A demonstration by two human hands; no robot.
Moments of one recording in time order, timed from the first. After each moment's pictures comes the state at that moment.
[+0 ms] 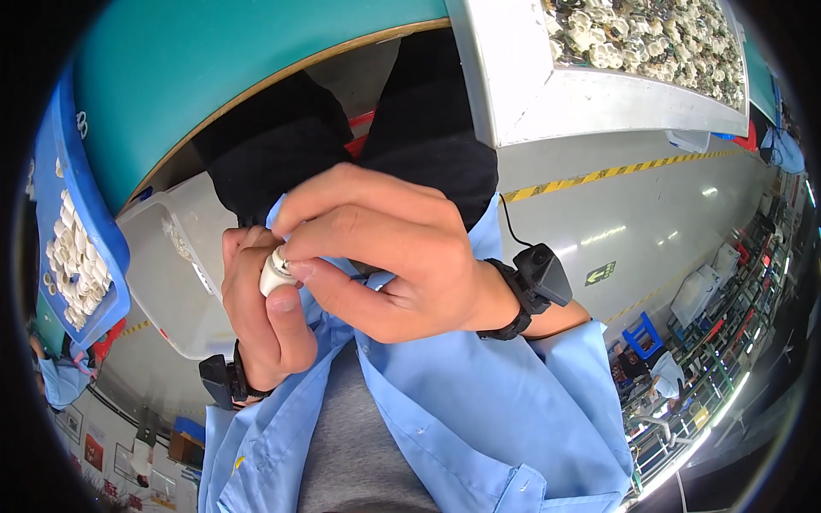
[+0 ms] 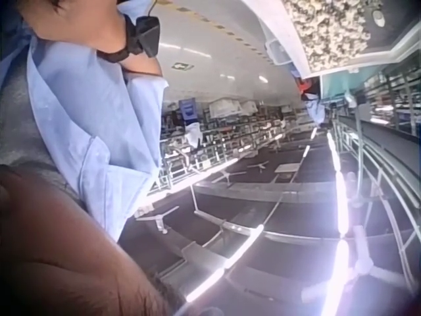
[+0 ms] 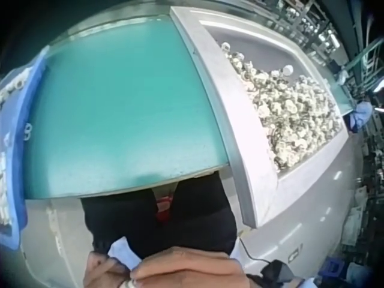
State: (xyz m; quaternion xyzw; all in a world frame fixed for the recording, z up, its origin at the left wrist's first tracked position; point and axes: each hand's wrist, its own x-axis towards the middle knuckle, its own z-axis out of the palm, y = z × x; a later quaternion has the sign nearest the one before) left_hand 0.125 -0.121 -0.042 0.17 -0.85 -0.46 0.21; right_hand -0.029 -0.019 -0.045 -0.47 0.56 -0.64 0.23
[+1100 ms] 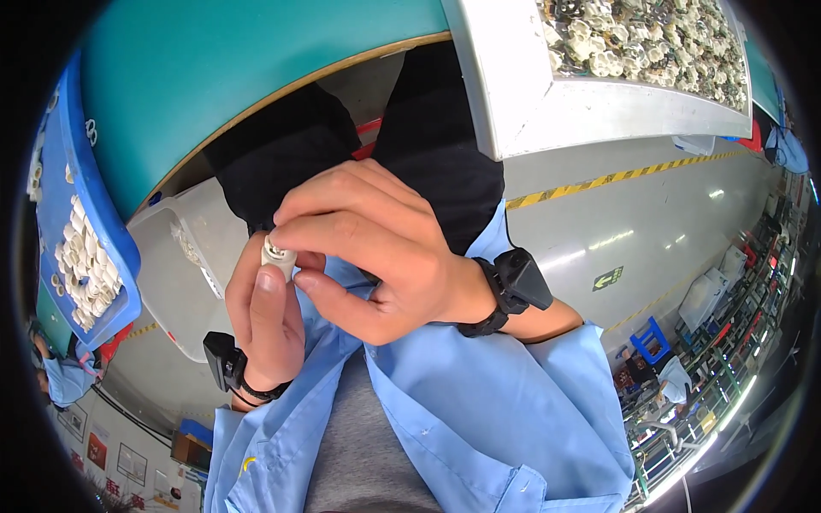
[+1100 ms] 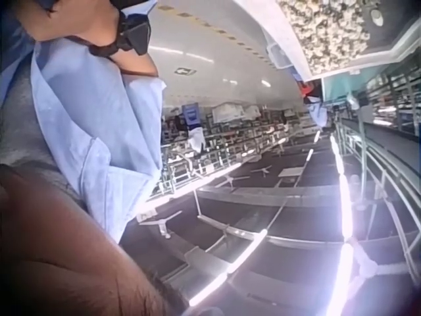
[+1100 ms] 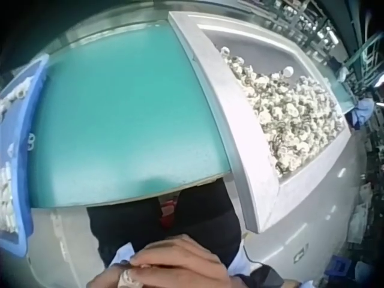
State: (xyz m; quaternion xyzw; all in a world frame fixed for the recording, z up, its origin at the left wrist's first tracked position) left_hand 0.122 -0.115 -0.027 0.30 -0.55 -0.77 0.13; right_hand -0.016 -0.029 -0.068 -0.49 0.54 -0.67 0.15
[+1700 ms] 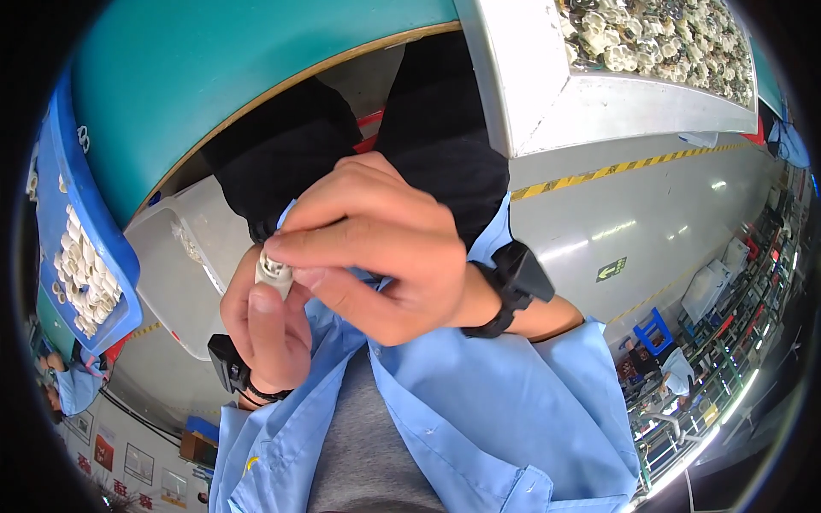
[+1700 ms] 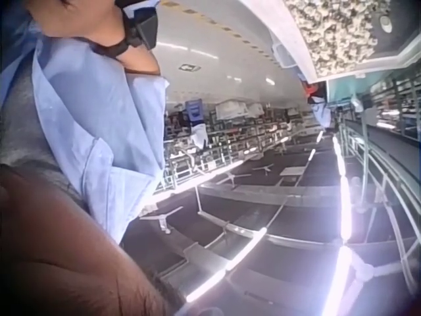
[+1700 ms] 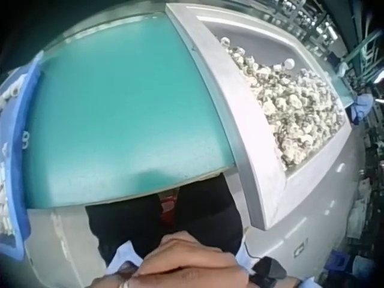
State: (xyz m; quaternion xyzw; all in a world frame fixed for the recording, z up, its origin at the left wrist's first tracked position) left_hand 0.127 -0.117 -0.028 0.28 -0.58 -0.76 0.14; right_hand -0.023 -0.024 -0.068 -0.48 0.52 -0.67 0.20
